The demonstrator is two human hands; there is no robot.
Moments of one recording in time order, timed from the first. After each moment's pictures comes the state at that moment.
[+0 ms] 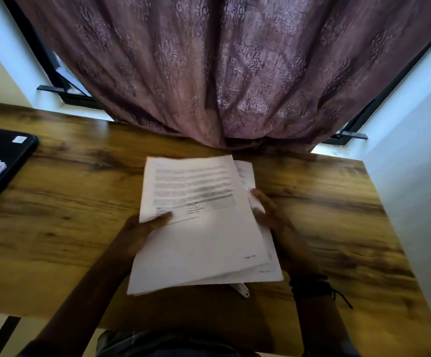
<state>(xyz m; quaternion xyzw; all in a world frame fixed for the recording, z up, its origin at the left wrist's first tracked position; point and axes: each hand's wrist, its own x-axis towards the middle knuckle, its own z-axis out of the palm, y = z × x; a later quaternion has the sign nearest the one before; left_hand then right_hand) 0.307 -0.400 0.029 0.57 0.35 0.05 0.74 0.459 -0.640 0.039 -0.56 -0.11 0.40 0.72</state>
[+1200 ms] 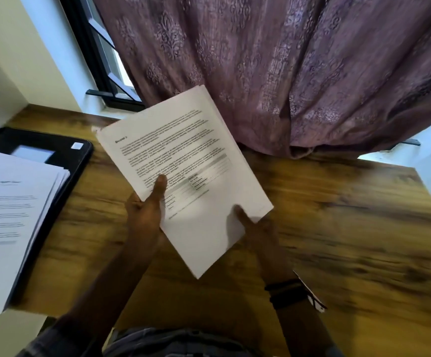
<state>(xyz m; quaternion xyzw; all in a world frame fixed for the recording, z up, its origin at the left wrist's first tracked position) 0.290 -0.278 0.043 0.43 0.33 0.33 0.77 0.381 -0.463 0.007 -0.73 0.06 0.28 0.61</state>
